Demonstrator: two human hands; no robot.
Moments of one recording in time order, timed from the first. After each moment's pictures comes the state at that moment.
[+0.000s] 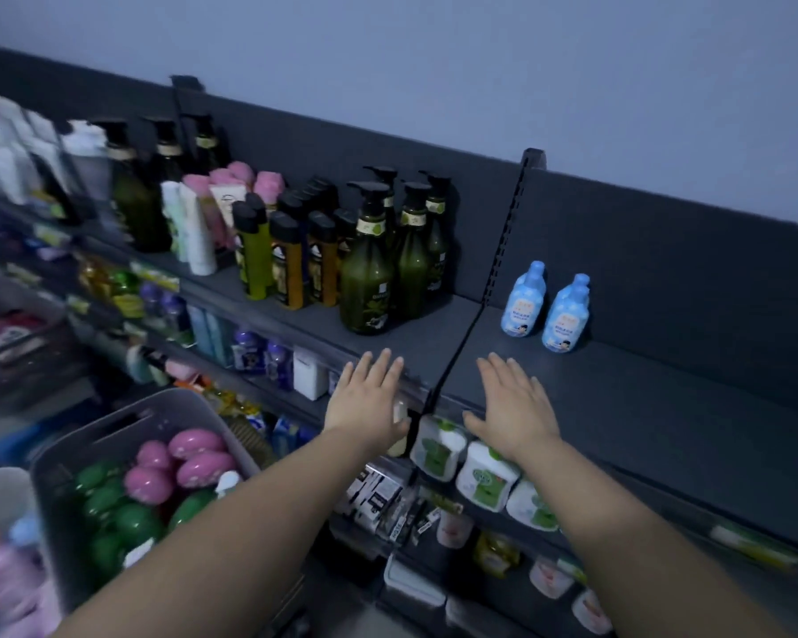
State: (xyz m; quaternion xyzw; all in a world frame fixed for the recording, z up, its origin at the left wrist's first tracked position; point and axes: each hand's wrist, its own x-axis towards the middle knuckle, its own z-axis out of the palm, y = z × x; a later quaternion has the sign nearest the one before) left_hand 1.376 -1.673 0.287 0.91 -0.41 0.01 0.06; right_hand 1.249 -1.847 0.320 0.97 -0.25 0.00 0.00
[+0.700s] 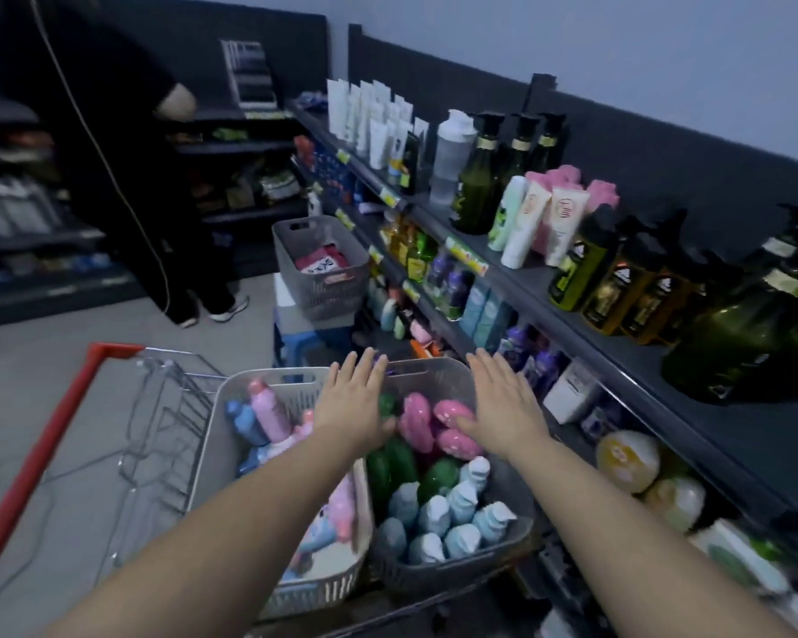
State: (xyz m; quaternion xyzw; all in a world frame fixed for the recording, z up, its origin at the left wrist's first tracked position) left_hand 1.429 -1.293 0.254 0.99 -0.08 -0.01 0.06; right_hand 1.426 -1.509 0.293 1.00 0.07 -0.03 -0.04
